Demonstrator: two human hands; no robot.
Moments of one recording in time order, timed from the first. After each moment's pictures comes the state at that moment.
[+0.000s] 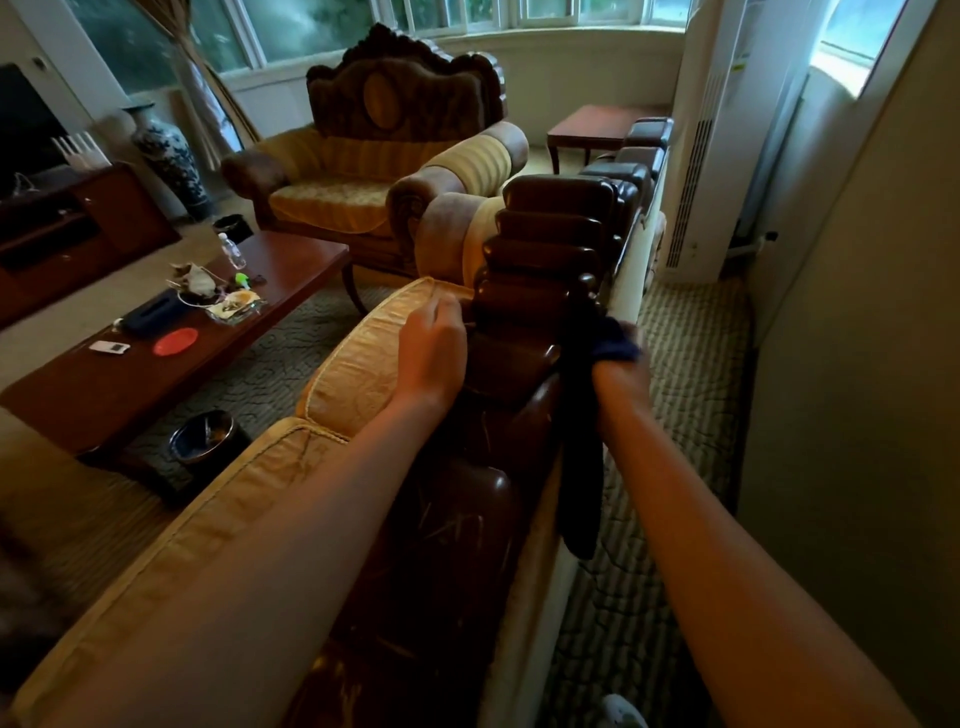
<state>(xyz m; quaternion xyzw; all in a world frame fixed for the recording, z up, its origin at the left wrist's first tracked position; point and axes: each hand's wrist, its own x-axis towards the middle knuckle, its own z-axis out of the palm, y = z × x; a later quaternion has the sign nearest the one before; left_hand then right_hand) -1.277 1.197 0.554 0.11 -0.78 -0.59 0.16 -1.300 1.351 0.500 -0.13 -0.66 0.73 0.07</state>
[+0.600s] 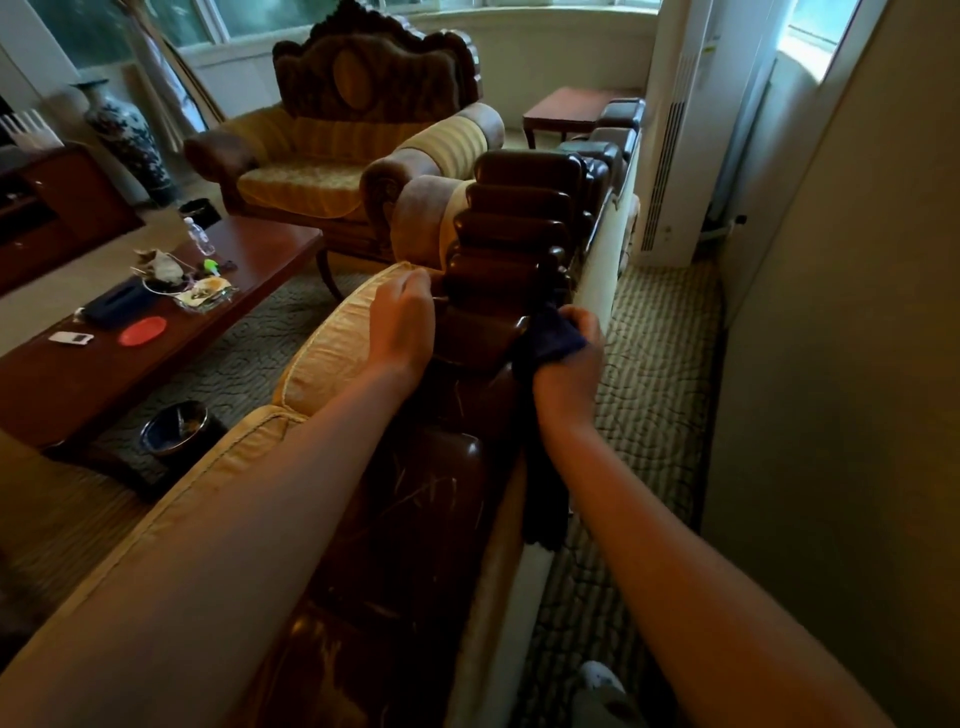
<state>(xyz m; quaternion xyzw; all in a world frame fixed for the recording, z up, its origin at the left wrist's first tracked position) -1.273 1.199 0.558 0.11 -0.77 -0.61 0.15 -1.254 1.327 0.506 -0.08 -0.68 0.70 0.18</state>
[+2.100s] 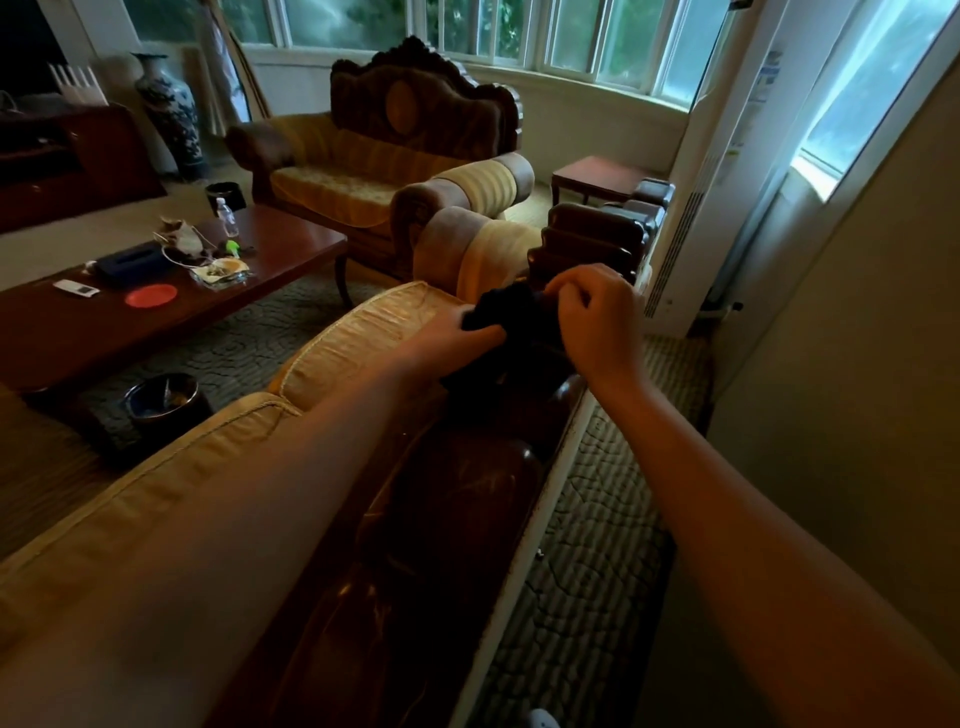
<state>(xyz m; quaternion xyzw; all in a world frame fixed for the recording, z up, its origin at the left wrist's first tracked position) -1.249 1.154 0.565 -0.02 -0.81 -0.58 -0.06 -1.271 1.314 0.581 0.17 -0.83 0.43 0.29</state>
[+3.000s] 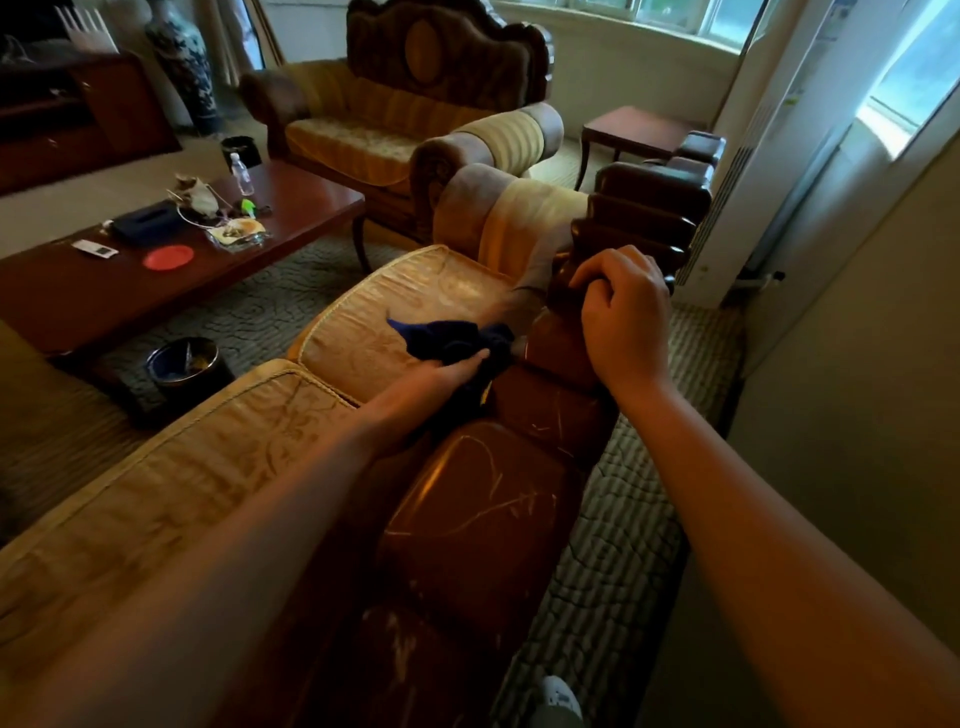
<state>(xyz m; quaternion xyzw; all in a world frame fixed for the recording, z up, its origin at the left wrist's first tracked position) -1.225 1.119 0.515 0.07 -0.65 -0.75 -0.14 -1.299 1.298 0.550 0.17 -0.85 0.39 0.32</state>
